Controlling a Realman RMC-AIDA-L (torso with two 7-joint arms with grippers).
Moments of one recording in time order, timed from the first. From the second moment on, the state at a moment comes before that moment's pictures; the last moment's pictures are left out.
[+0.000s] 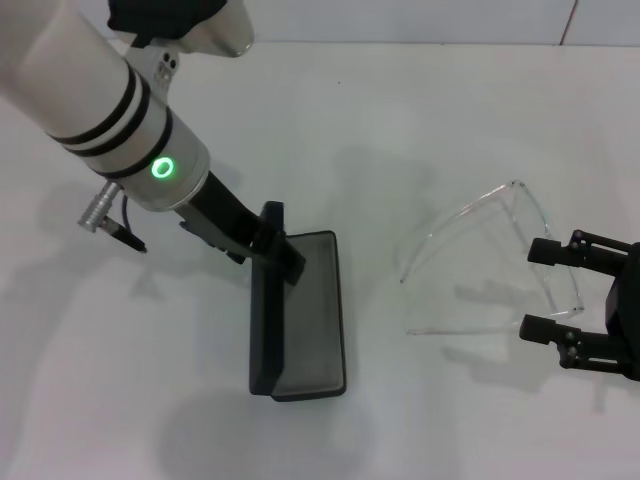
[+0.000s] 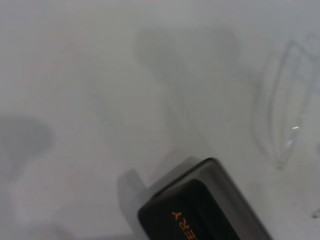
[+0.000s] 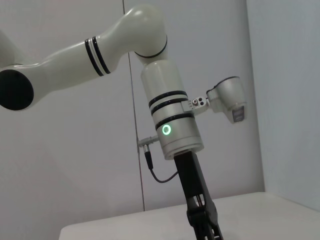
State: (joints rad) left arm -0.73 -2.09 1.45 1.27 2.54 1.61 -2.99; right arm 0.30 2.01 -0.90 -0.61 -1.62 -1.84 1.00
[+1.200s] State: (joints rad) left arm -0.75 -2.08 1.50 1.29 2.55 1.61 -2.94; right arm 0.31 2.01 -0.89 -0.60 -1.62 -1.82 0.99
